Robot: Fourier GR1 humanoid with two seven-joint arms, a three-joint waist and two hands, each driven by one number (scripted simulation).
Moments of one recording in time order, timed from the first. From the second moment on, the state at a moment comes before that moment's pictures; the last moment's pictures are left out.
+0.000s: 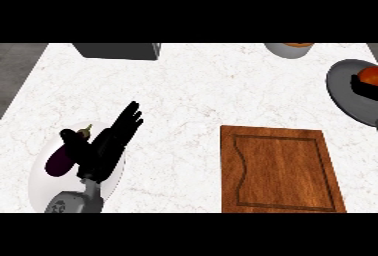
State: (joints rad) left arm -0.10 0.12 -0.17 -1.55 0.24 -0.04 0.22; right arm -0.72 -0.50 -0.55 -0.50 0.82 -0.80 -0.07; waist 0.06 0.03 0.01
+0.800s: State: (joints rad) left arm -0.13 0.10 -0.18 -1.55 0.23 -0.04 0.22; right arm -0.74 -0.66 -0.63 -0.20 0.77 -0.64 -0.14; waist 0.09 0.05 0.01
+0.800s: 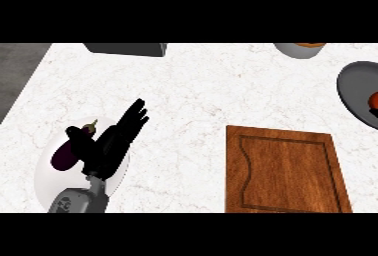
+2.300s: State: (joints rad) left arm -0.09 0.10 -0.14 -1.52 0.23 -0.04 0.21; right arm -0.50 -0.79 -0.97 -0.17 0.33 0.14 -0.67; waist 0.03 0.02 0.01
